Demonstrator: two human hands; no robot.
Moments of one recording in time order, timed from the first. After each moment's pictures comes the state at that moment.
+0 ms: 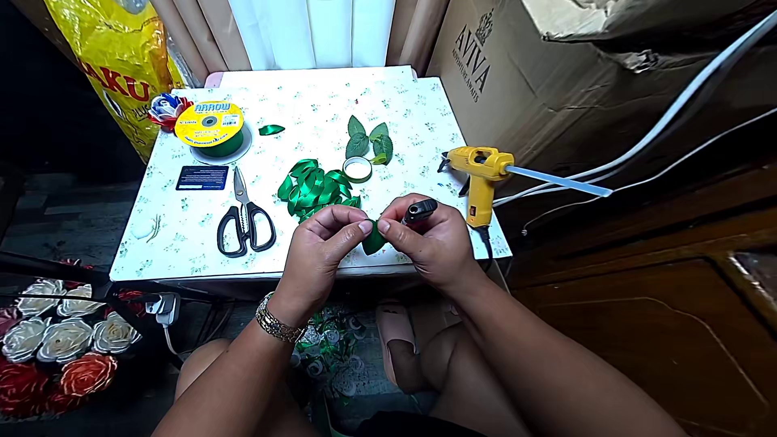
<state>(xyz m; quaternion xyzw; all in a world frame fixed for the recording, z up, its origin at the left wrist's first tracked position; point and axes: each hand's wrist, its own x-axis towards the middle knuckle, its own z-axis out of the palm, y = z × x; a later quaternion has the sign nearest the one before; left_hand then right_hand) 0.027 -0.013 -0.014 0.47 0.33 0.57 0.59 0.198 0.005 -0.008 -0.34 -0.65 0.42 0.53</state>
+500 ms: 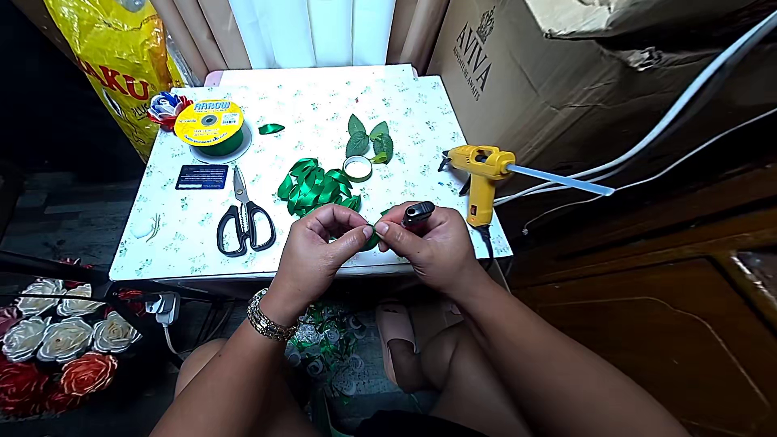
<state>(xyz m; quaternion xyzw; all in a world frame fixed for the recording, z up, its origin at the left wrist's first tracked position) 0.018 -0.011 -0.010 0.58 0.38 0.52 0.50 0.199 -0.001 -0.003 -0.38 -0.66 0.41 0.50</state>
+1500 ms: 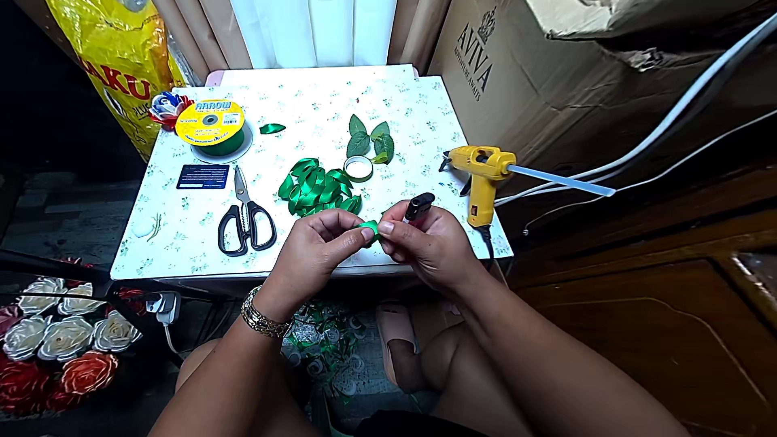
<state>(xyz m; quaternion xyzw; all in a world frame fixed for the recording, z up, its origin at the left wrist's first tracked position) 0.011 -0.008 -0.008 0.57 0.36 0.49 0.56 0.202 0.000 -0.005 -0.33 -0.58 0.57 0.48</state>
